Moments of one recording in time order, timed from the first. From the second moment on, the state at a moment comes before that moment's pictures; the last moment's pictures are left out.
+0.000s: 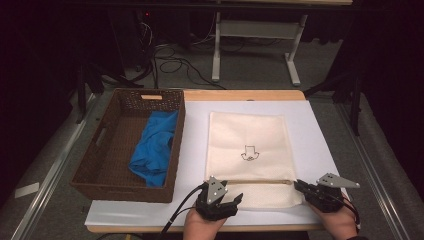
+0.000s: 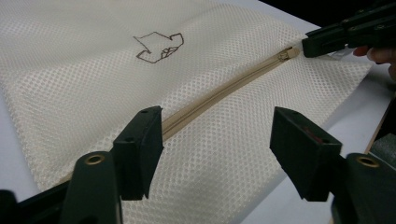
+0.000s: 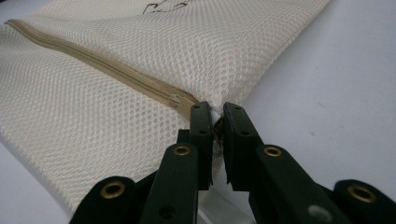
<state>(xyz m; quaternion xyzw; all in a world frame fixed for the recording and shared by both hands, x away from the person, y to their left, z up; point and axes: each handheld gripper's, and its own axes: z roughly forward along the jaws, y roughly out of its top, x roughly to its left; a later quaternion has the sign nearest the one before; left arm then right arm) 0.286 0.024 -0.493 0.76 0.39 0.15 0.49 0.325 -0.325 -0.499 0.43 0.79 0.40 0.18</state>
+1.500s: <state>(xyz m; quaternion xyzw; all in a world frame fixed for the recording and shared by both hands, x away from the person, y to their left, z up) 0.287 -0.003 -0.484 0.77 0.37 0.16 0.50 0.308 -0.318 -0.472 0.40 0.76 0.47 0.20</state>
